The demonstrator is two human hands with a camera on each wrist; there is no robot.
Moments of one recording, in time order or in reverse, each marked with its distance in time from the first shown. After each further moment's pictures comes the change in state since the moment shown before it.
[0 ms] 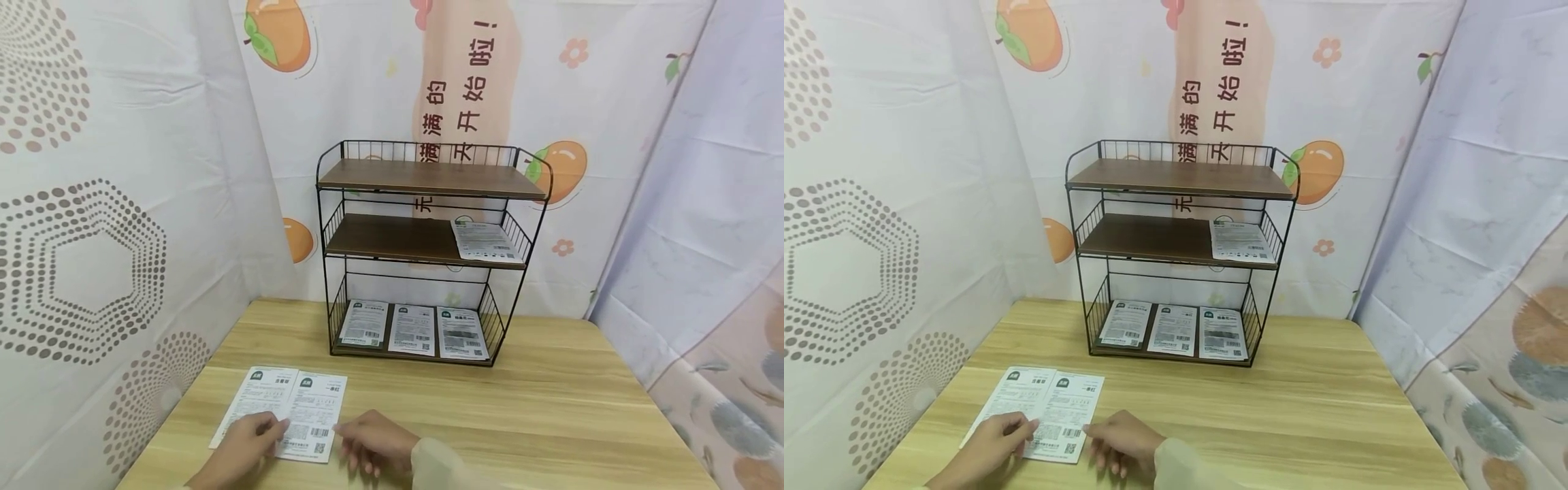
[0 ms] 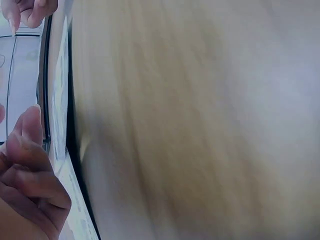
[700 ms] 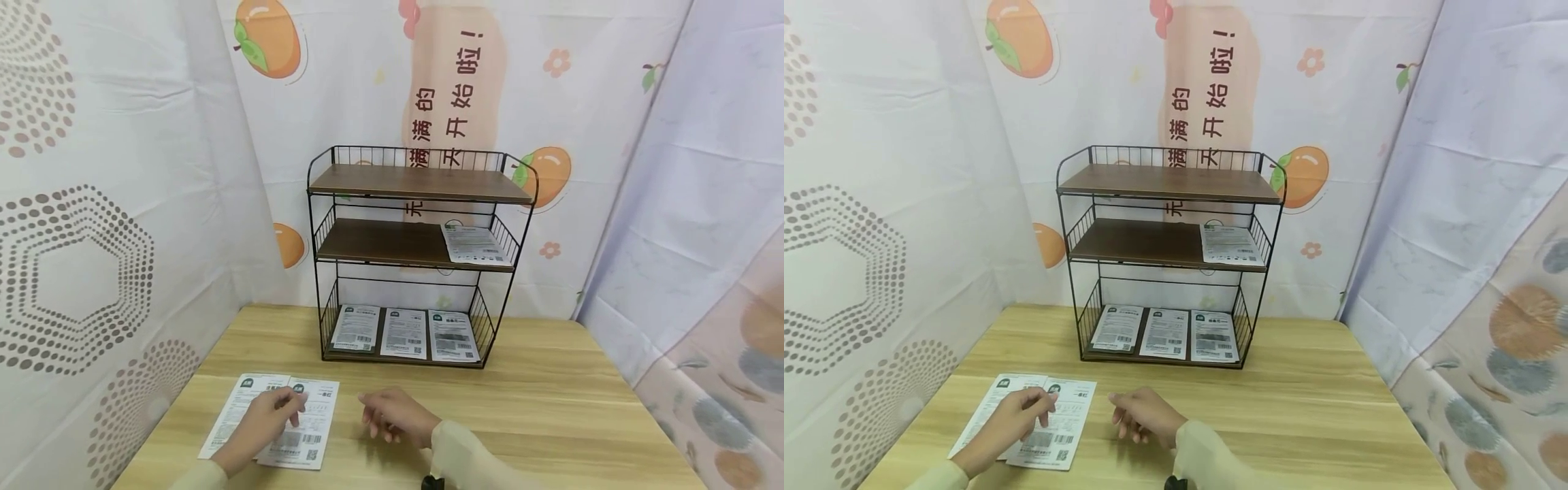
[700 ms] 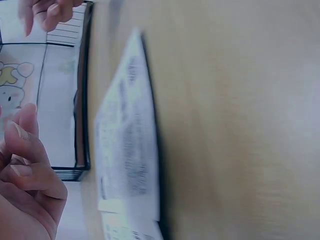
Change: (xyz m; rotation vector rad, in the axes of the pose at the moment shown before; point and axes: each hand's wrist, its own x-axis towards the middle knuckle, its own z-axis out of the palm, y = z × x) left_hand 0.038 0.047 0.011 -0.142 0.047 -0.017; right_hand -0.008 -0.013 -0.055 0.022 0.144 -0.031
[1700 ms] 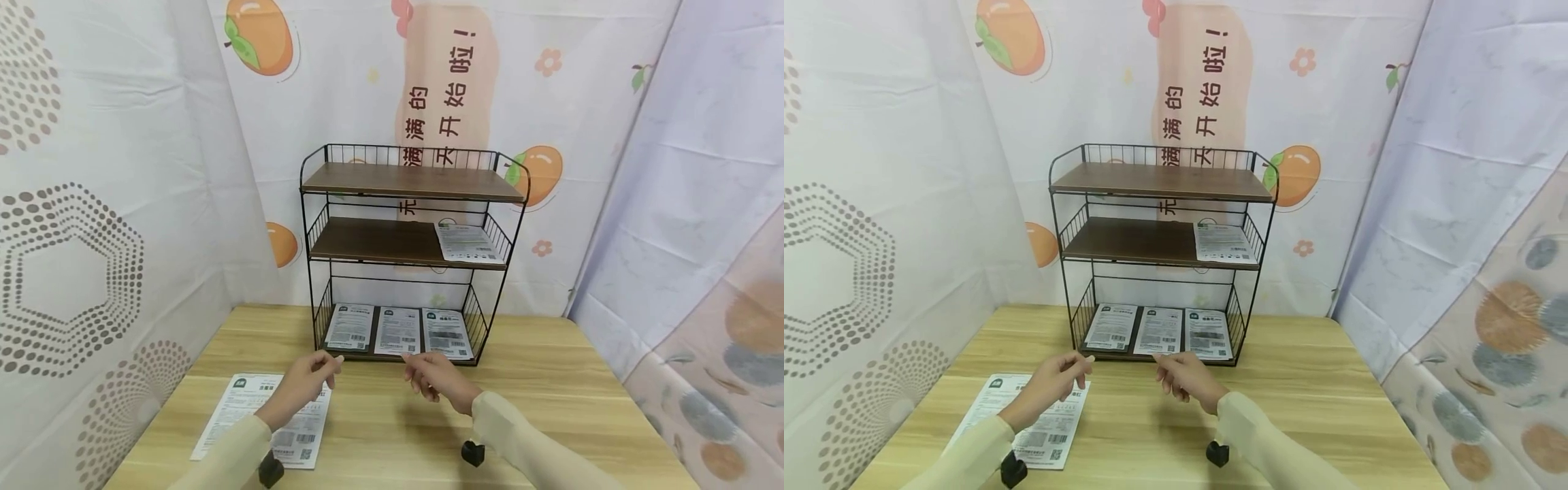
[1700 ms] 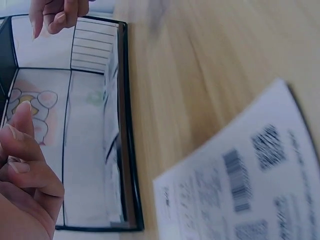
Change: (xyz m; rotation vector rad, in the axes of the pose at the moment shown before) left_hand 0.037 0.063 0.027 -0.182 -0.088 0.112; right_hand -0.023 -0.025 -0.090 -0.074 0.145 -0.051
